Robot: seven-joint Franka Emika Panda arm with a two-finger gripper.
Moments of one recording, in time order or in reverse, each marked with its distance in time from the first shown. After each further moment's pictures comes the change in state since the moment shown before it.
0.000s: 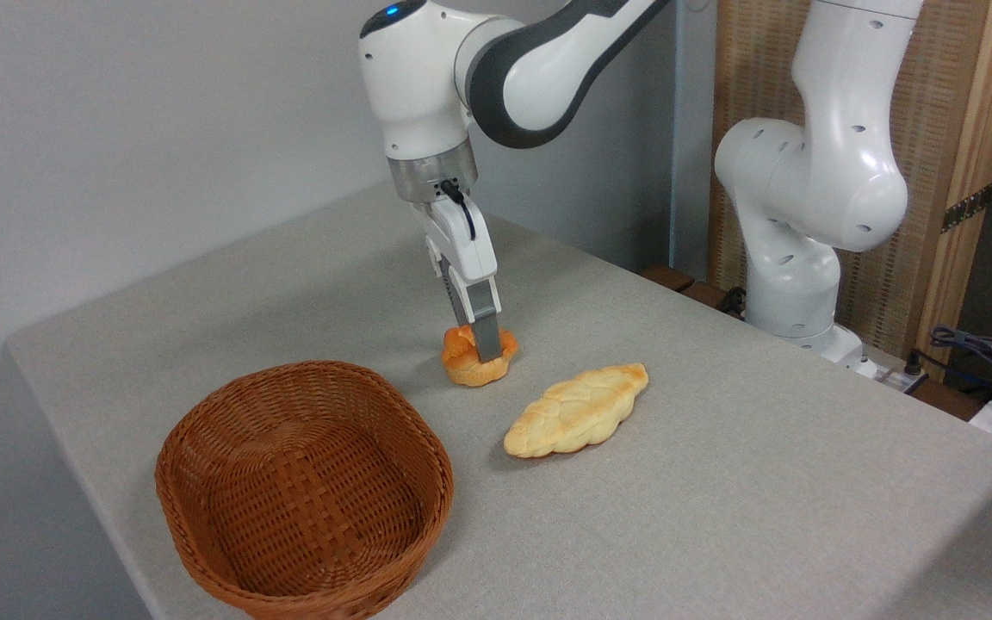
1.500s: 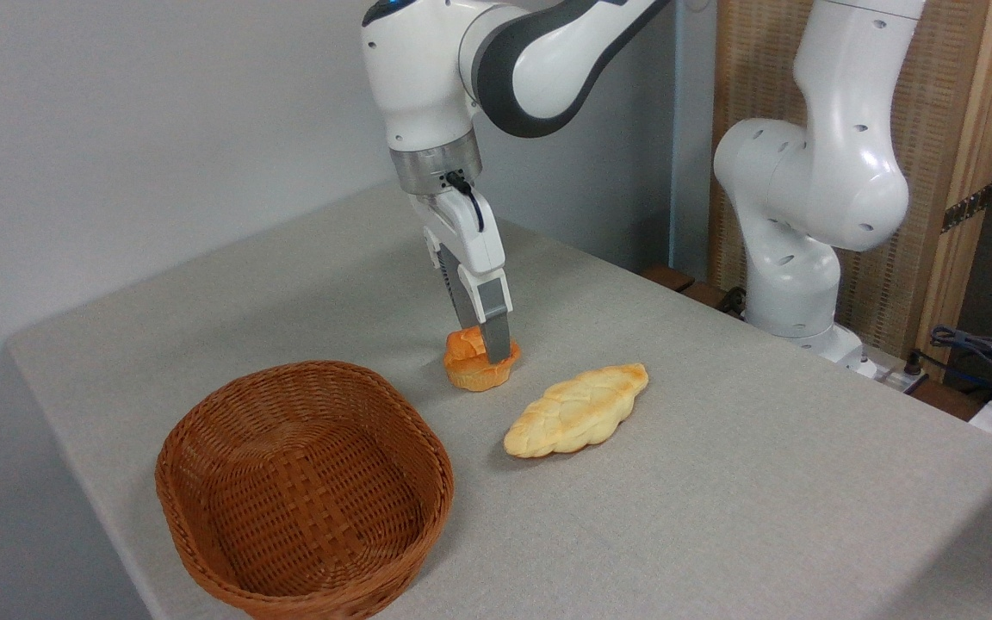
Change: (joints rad) arm 0.020 -0.024 0.001 -0.006 -0.003 -0.002 -0.021
